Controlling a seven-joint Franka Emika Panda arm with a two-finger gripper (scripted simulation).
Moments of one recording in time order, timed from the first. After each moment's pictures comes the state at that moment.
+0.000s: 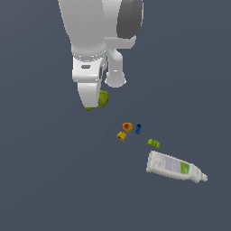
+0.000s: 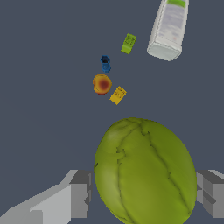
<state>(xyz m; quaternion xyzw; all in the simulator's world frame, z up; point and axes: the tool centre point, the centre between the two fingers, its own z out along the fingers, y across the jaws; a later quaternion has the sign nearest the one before) -0.020 -0.067 0.316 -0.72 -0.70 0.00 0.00</state>
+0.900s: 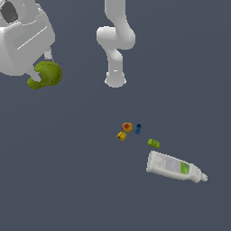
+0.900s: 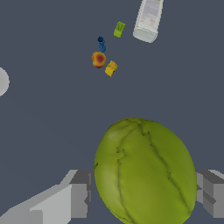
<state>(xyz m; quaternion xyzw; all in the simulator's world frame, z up) 0.000 -0.198 0.432 -0.72 -0.70 0.00 0.00</state>
